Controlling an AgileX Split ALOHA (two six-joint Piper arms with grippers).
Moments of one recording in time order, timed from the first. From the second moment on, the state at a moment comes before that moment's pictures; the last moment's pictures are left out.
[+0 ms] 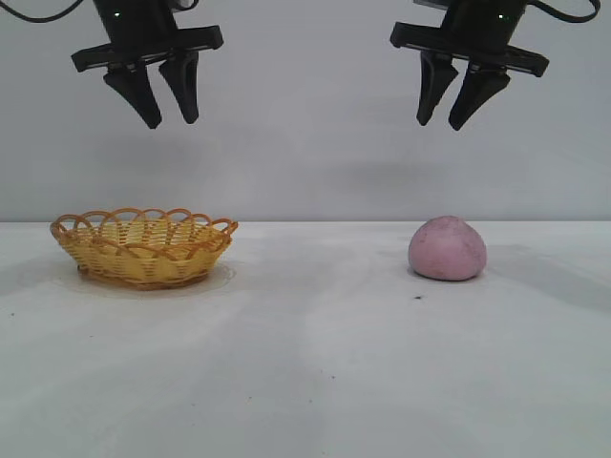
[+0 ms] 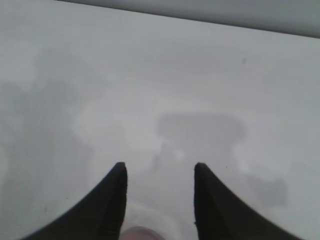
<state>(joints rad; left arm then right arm) -0.22 2.23 -2.09 -0.14 0.95 0.04 0.24 2.14 -1.87 0.23 0.87 -0.12</state>
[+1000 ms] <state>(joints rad) -0.14 2.24 -1.96 -0.03 1.15 0.19 0.24 2.14 -1.87 0.23 0.87 -0.12</state>
